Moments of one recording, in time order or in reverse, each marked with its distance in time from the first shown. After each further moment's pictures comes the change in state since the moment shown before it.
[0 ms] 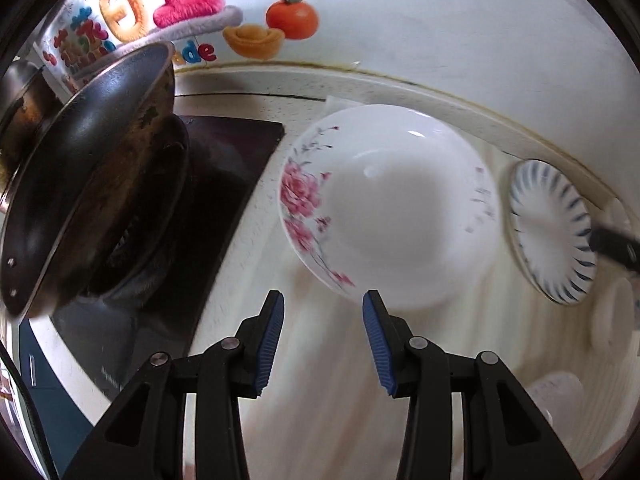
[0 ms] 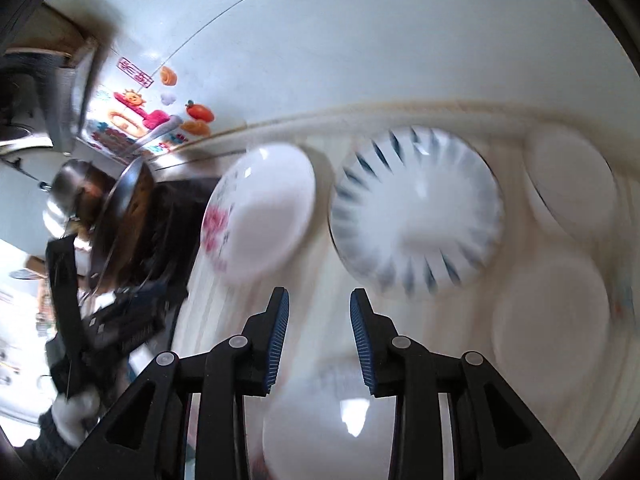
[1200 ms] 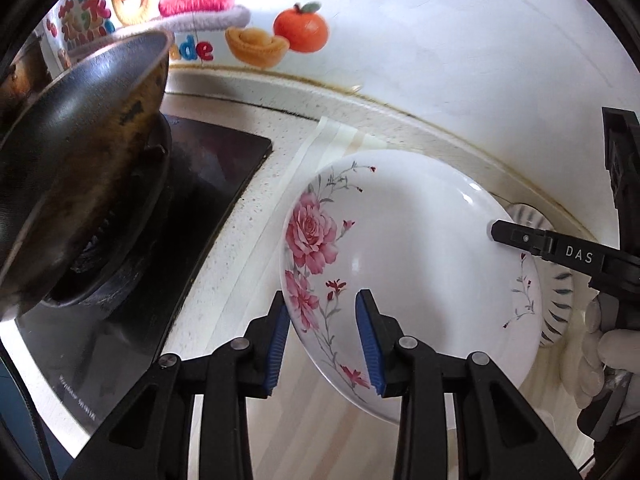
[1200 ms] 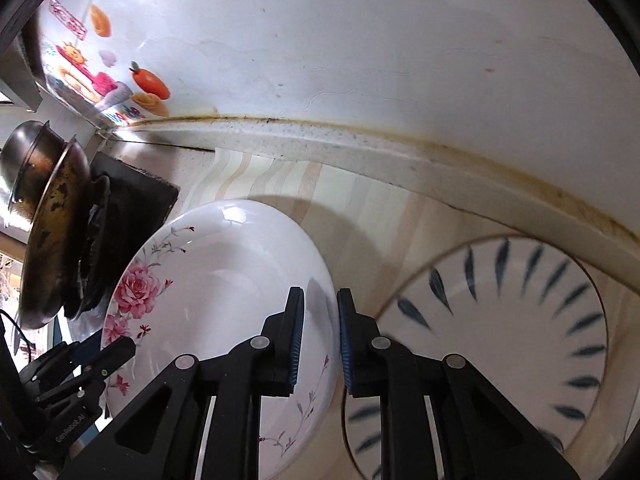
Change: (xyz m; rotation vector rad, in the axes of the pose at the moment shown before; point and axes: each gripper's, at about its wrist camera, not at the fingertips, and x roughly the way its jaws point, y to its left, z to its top) left arm -0.017 0.002 -0.007 -0.098 -0.074 -0.148; right arm 0.141 0.025 0.087 -0.155 0.080 -0.077
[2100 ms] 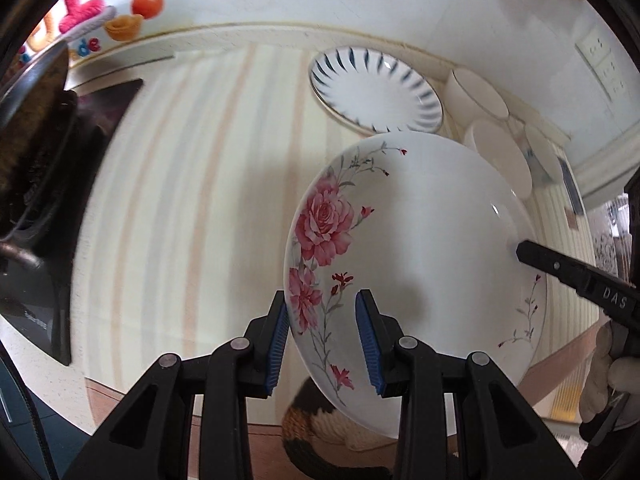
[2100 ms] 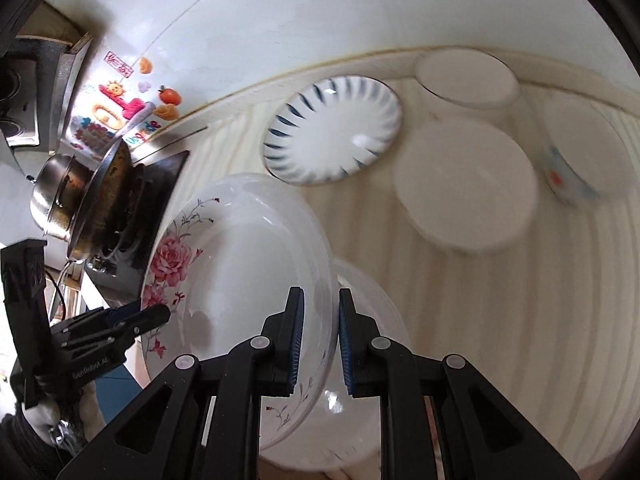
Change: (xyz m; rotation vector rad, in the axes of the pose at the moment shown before) left arm -0.051 -0.101 -0.142 0.298 0.193 -0.177; right arm -0.181 -0.070 -0.266 0.250 -0.112 0.002
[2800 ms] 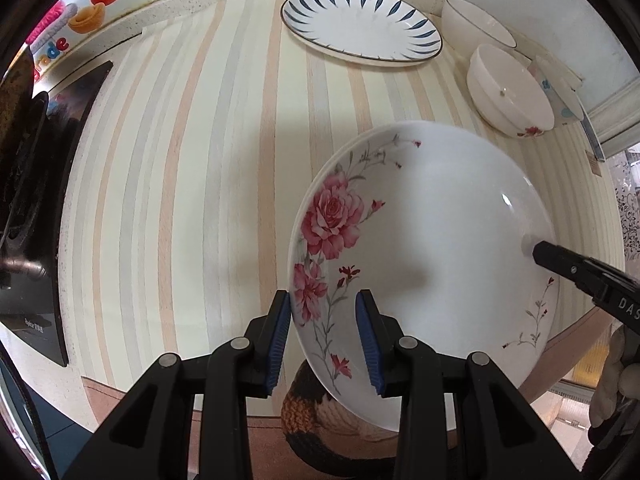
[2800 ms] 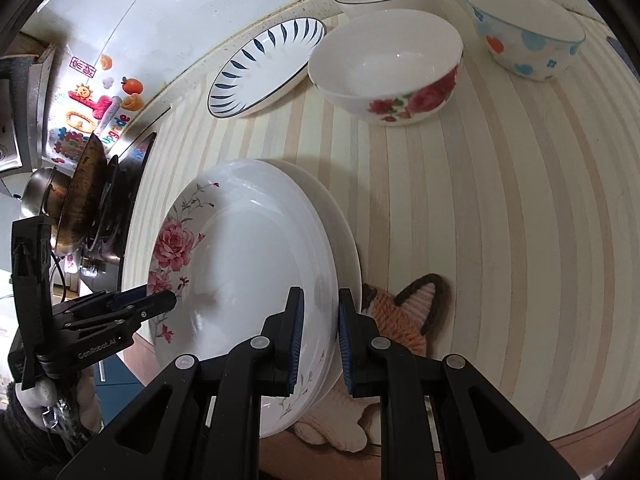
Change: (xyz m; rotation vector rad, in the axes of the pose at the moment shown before) left arm 0.044 -0.015 -0.010 0.089 0.128 0.068; right arm 0.022 -0.045 -0.058 0.136 0.067 0.011
